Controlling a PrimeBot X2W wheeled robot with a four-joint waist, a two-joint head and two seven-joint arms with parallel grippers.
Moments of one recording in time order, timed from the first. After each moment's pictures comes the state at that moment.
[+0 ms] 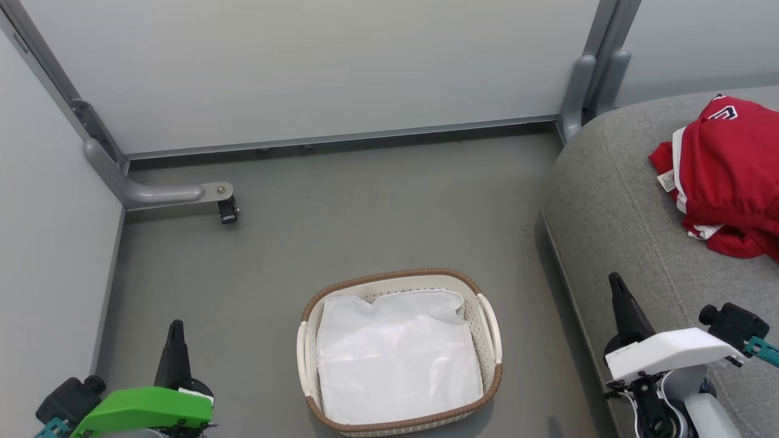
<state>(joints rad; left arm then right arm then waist) -0.01 0.05 0.03 0.25 -0.96 -0.09 -0.08 -0.12 -0.06 0.02 0.27 0.89 0.13 -0.10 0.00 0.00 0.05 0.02</state>
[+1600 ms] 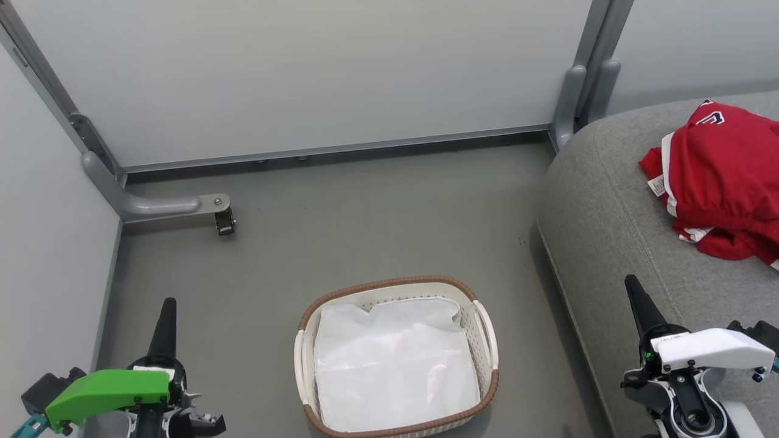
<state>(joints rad) -0.07 0.05 0.08 0.25 -1.39 -0.12 0.05 -0.11 -0.07 -0.05 0.25 1.39 0.13 0.03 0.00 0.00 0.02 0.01</state>
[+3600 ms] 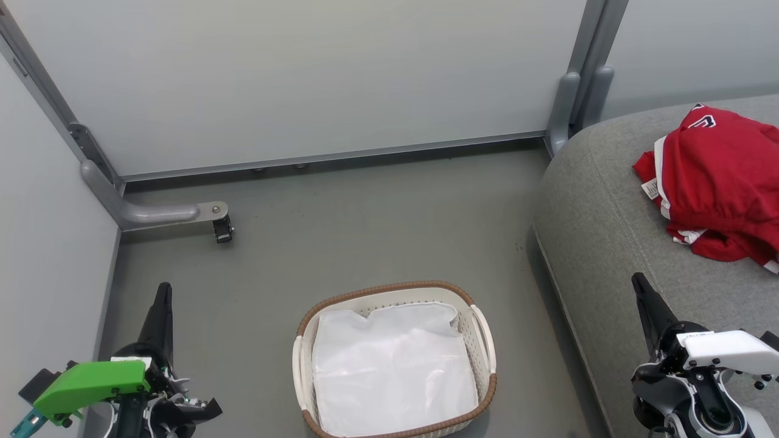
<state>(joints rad) -0.10 0.05 0.11 0.25 -1.61 -0.13 0.11 -0.11 -0.06 -0.10 0.24 1.63 0.13 0.10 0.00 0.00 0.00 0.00</state>
